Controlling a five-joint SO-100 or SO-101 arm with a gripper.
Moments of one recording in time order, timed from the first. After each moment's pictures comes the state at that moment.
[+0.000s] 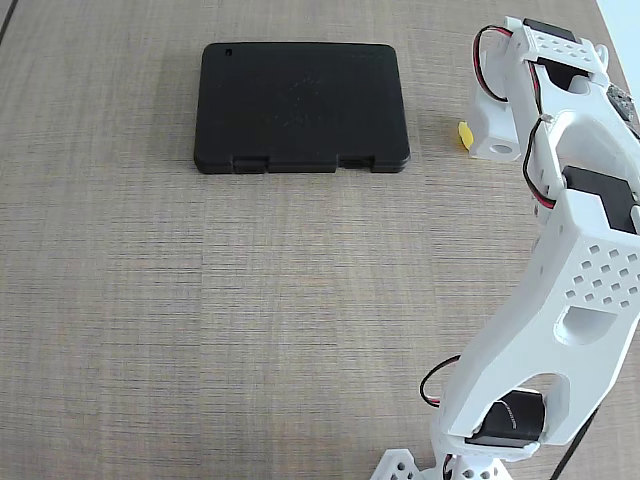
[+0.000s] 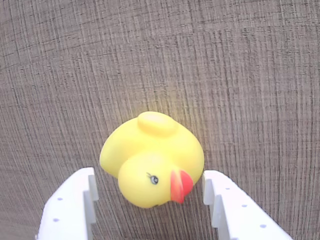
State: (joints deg) arm 7.8 66.0 88.2 56.5 -0.6
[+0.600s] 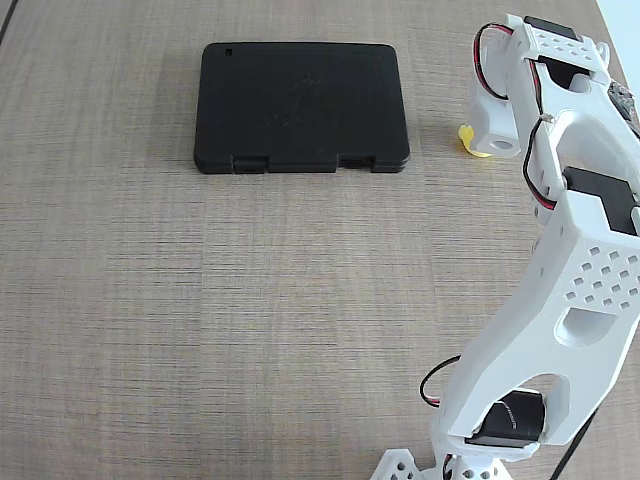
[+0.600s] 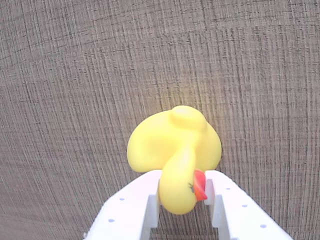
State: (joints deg) arm 7.7 66.2 87.8 56.2 -0.6
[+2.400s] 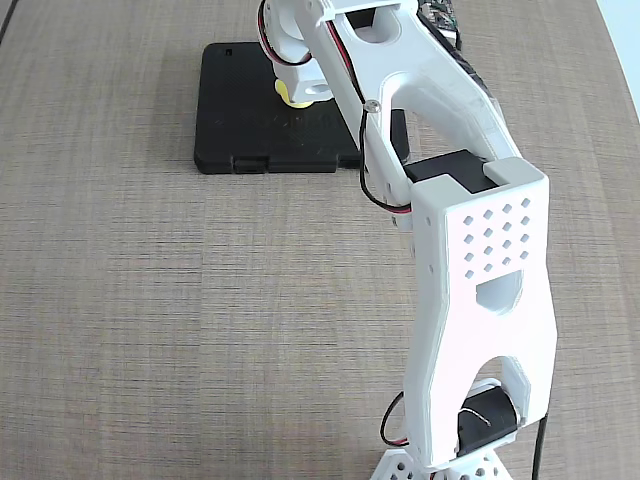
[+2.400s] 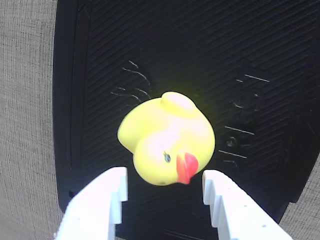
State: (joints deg) arm -21.0 53.6 55.5 74.4 7.6
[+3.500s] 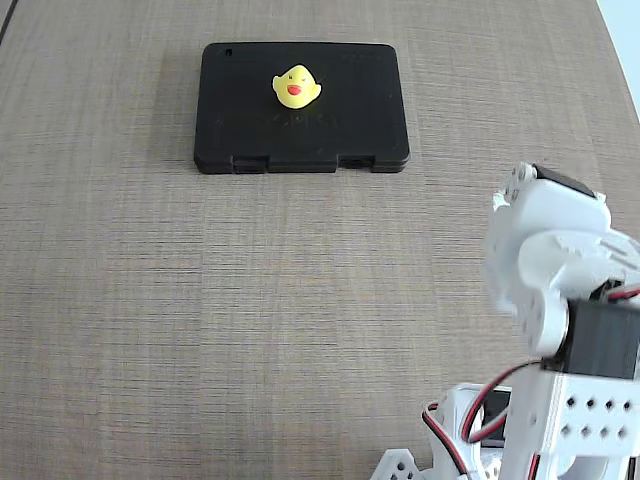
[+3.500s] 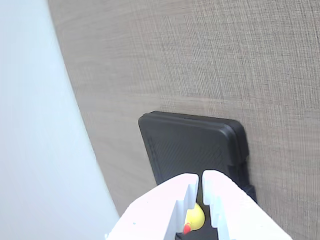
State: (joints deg) arm 6.1 173.8 155.4 61.7 7.6
